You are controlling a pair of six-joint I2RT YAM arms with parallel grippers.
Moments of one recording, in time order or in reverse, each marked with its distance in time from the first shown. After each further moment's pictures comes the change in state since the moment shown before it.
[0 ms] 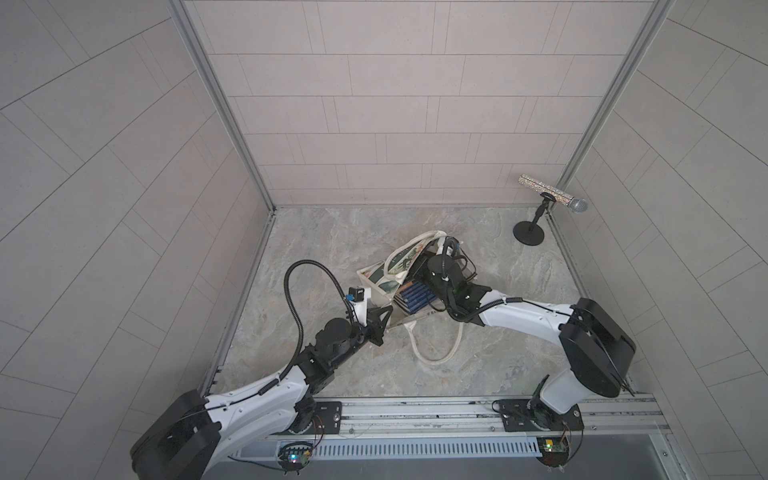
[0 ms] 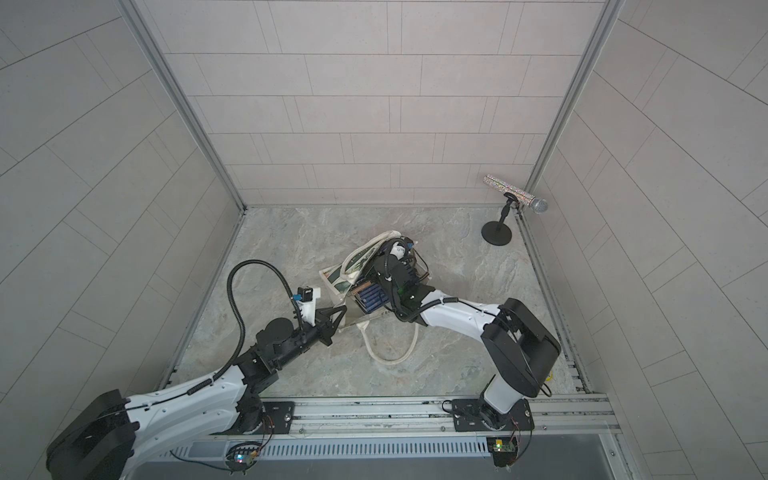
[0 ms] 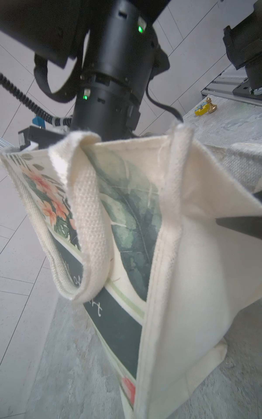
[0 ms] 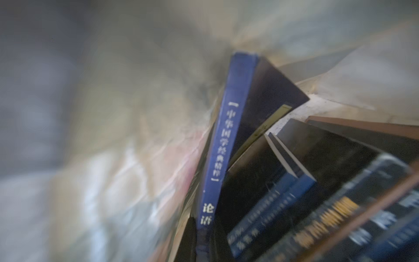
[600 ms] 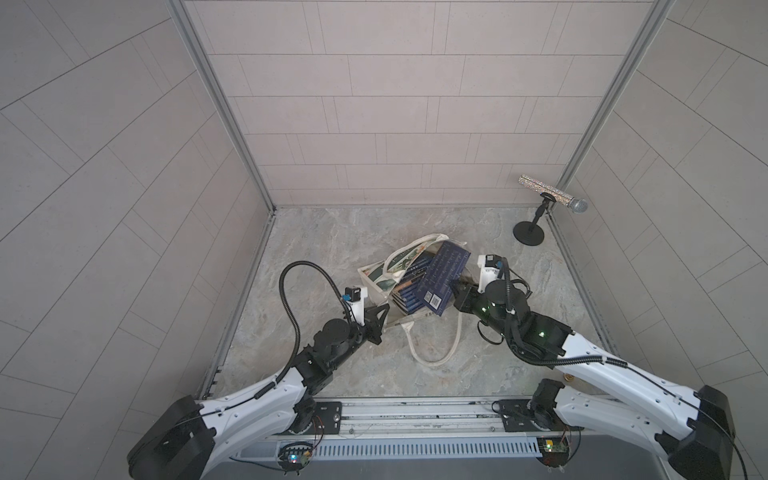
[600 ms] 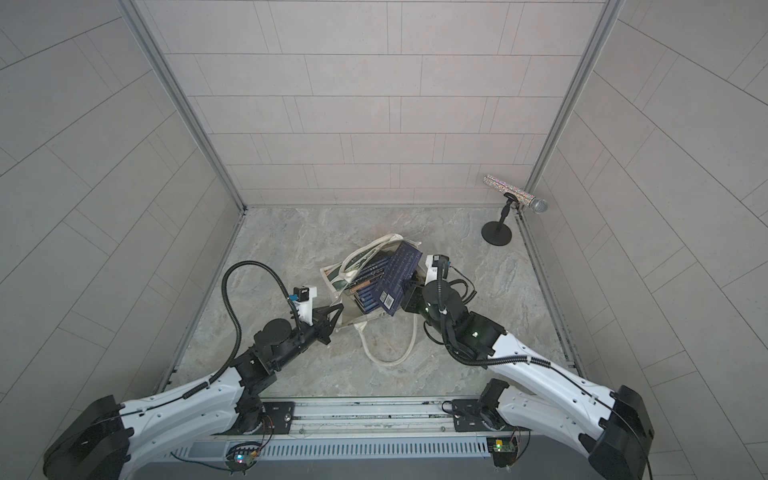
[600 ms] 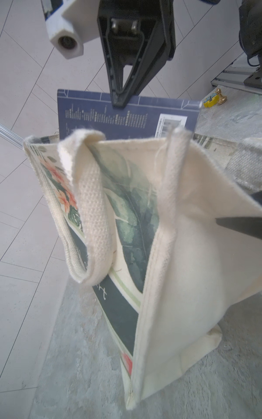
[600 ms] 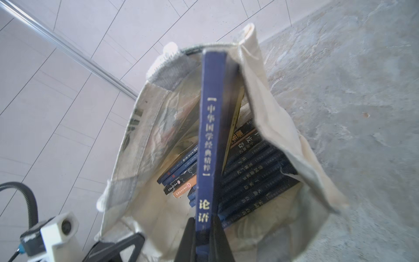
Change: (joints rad) left arm 0.000 -0.048 0.000 -0.043 -0.066 0.000; right arm 0.021 -0.654 -0.233 -0.440 -0.077 -0.212
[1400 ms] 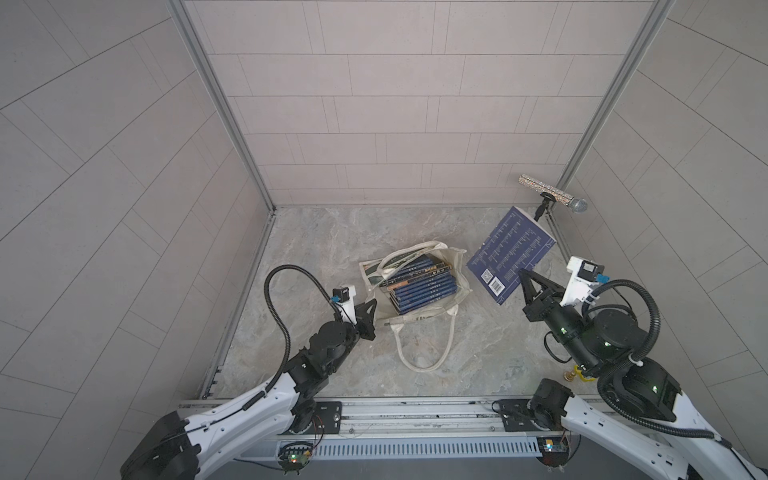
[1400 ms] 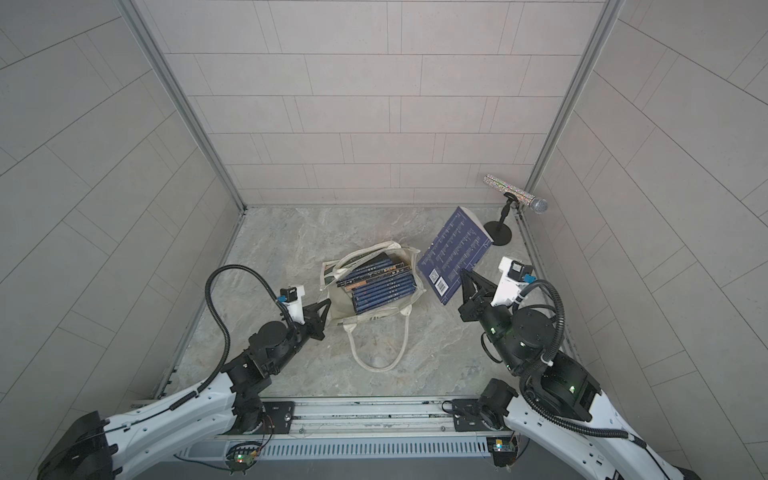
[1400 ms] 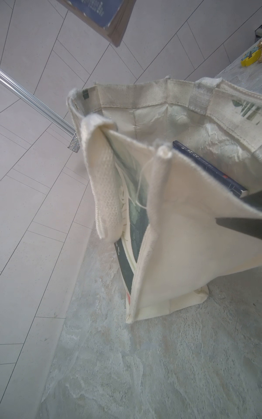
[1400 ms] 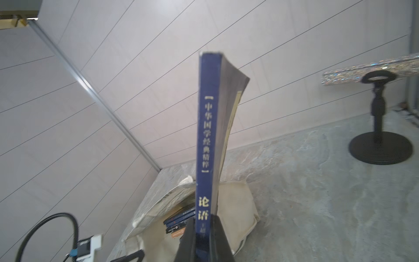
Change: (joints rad) left arm -0.001 -0.116 0.000 -0.126 -0.201 0.004; right arm -0.003 -0.463 0.144 -0.280 0.291 -0.283
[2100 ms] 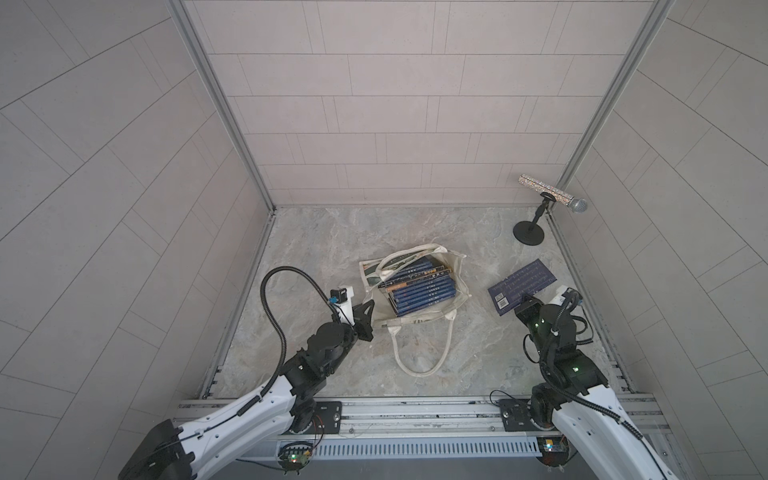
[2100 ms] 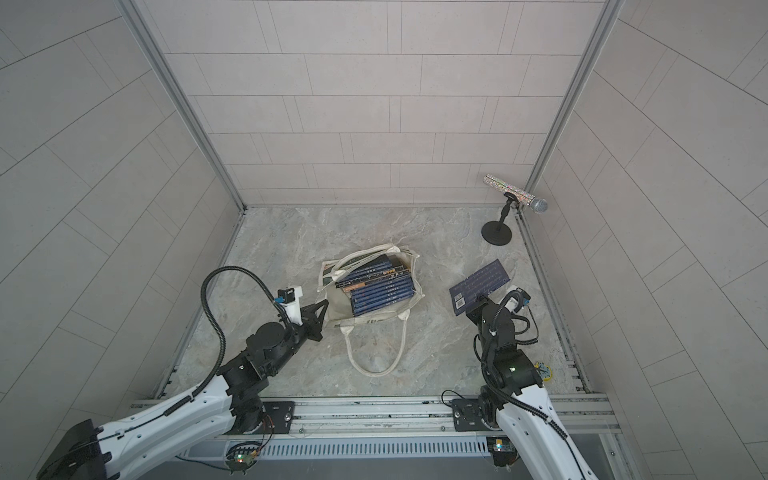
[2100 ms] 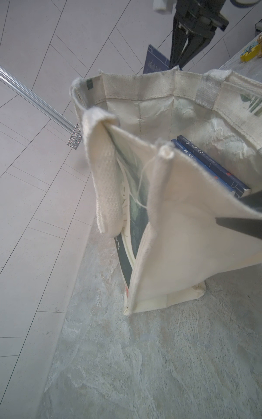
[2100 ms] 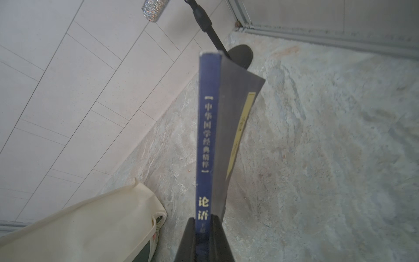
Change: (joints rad) left arm 0.000 -0.042 -0.001 -0.056 -0.010 0.007; right arm -0.602 0.024 -0.584 0.264 -0.246 0.395
